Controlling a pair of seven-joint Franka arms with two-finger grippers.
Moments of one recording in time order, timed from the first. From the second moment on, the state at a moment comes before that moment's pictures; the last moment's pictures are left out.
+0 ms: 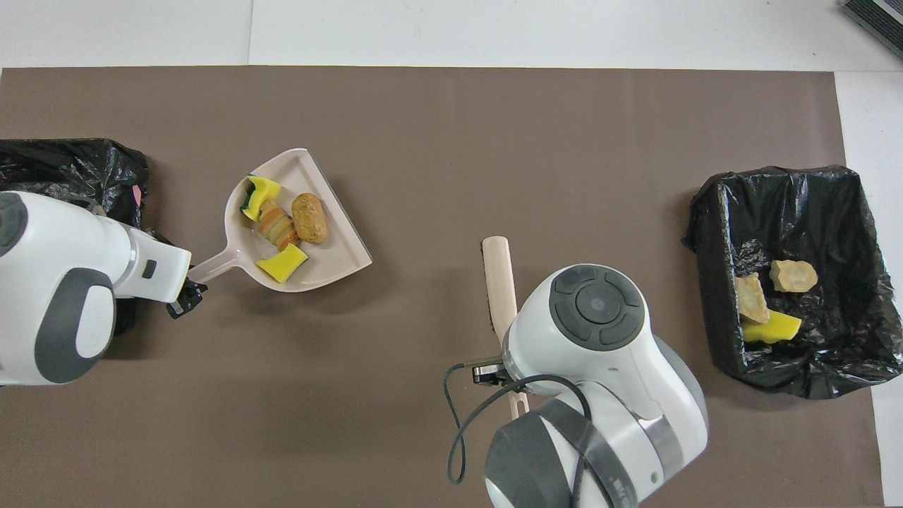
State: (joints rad) left arm -0.04 -0.01 -0.01 -2.11 -0.03 2.10 1.03; right arm 0.33 -0.04 0.25 -2.04 0.17 1.81 0.44
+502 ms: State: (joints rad) left arm 0.20 0.12 -0.01 -1.71 -0.03 1.79 1.15; right arm 0.49 0.00 0.26 -2.13 0.16 1.97 0.53
